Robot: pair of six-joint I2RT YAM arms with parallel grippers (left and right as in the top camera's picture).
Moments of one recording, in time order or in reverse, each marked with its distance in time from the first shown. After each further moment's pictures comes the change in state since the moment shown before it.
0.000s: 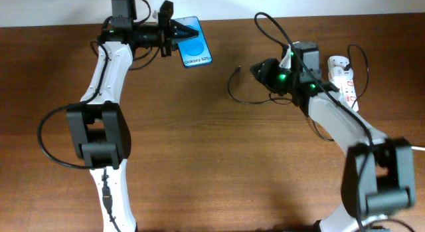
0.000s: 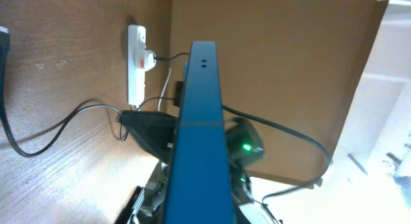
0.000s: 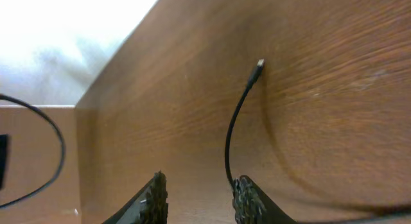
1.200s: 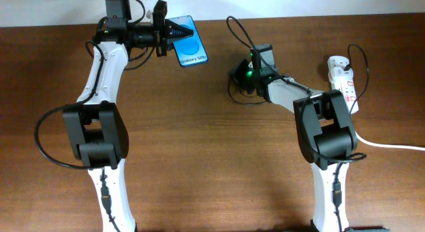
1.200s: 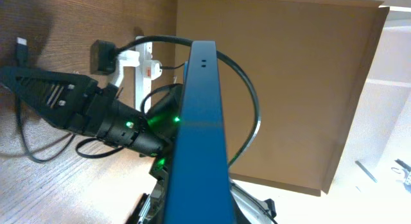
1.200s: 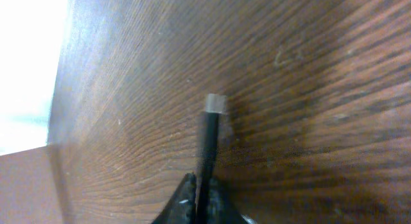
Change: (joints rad) left arm 0.018 0.000 0.000 -0.006 -0.025 0.026; right arm 0.119 0.485 0.284 0.154 0.114 0.225
